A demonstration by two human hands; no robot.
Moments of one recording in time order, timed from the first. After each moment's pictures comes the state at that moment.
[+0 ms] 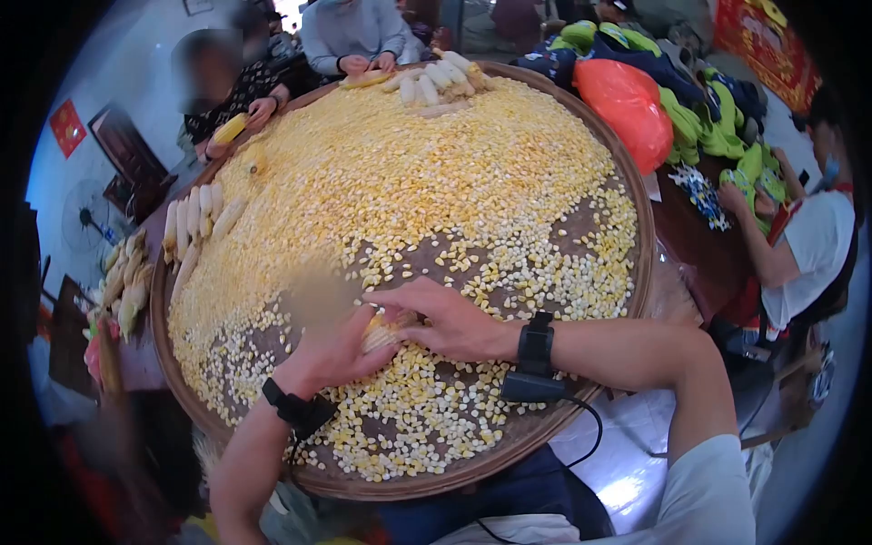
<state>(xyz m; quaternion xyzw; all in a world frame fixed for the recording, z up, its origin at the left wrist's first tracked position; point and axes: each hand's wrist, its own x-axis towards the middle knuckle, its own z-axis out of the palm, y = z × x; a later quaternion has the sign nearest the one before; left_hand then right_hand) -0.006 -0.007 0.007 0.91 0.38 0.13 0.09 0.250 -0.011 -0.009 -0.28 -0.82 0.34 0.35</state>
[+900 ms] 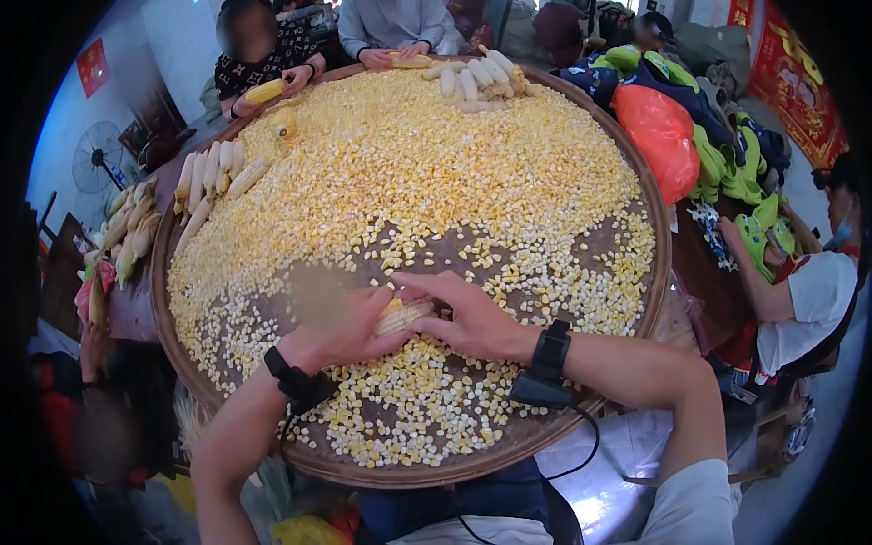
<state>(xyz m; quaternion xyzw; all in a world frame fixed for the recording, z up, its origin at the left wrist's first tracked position) -0.010 -0.006 0.002 0.90 0.40 0.10 0.12 0.249 -0.016 -0.006 -0.32 -0.81 0.37 0.32</state>
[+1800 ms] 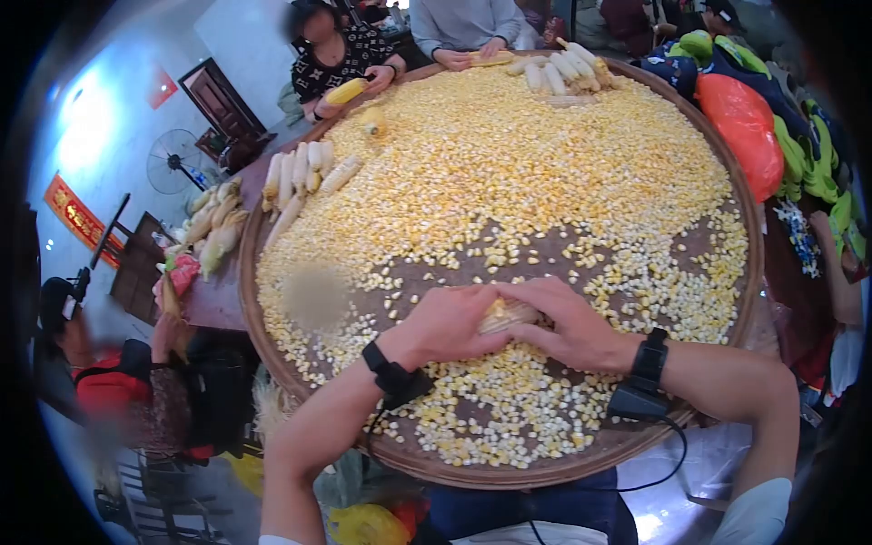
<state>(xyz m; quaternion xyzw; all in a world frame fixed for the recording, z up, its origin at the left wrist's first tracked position) -0.008 -0.004 -0.002 0.90 0.40 0.10 0.14 0.247 -0.020 -0.009 -0.31 -0.85 0.29 0.31</state>
